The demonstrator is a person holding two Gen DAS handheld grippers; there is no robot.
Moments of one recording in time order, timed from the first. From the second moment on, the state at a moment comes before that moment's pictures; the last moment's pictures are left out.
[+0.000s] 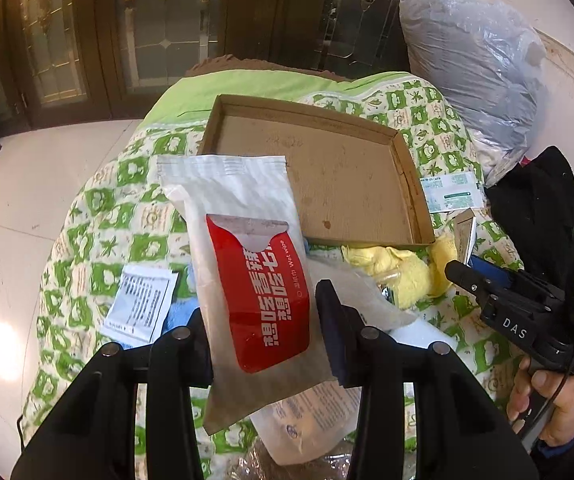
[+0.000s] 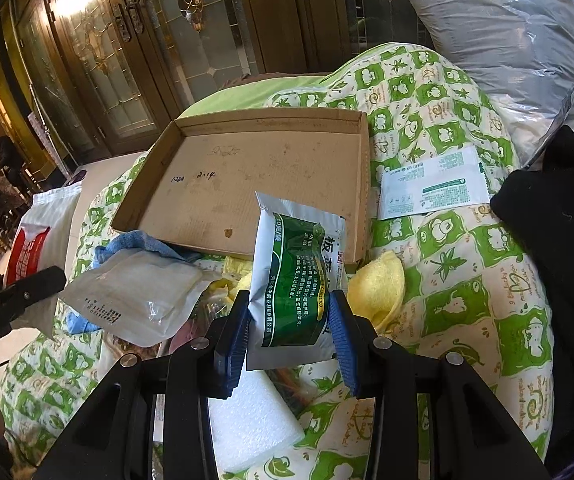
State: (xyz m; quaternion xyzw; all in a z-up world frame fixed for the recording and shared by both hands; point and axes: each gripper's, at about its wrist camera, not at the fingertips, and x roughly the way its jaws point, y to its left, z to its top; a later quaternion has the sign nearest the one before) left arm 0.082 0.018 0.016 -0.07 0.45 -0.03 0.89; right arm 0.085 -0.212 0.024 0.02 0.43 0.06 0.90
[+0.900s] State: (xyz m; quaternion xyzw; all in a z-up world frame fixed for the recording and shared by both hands) left arm 0.148 0.010 0.003 -0.02 0.46 -0.01 0.89; right arm 0.139 -0.204 0.012 0.00 0.45 0.03 0.89
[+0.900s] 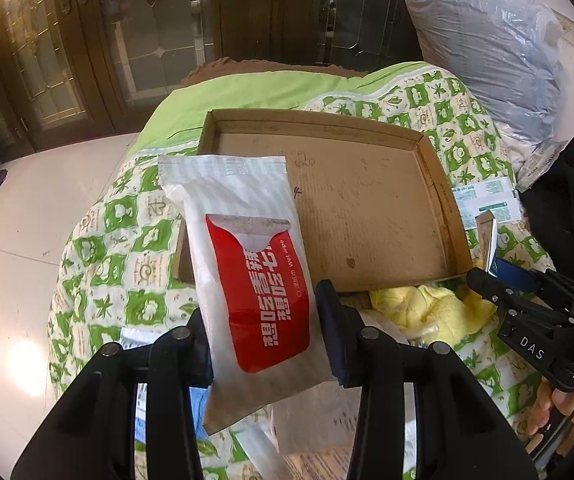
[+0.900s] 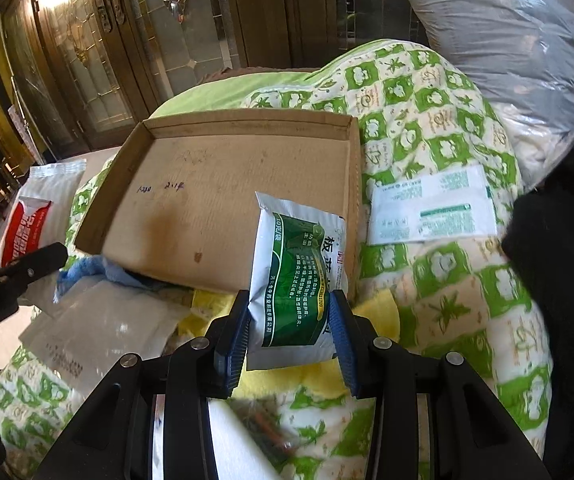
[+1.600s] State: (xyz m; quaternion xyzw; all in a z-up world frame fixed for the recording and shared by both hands) left arm 0.237 0.019 -0.041 -0.03 0.49 -0.02 0.87; right arm 0.238 -0.172 -0.017 -0.04 0.46 0.04 0.89
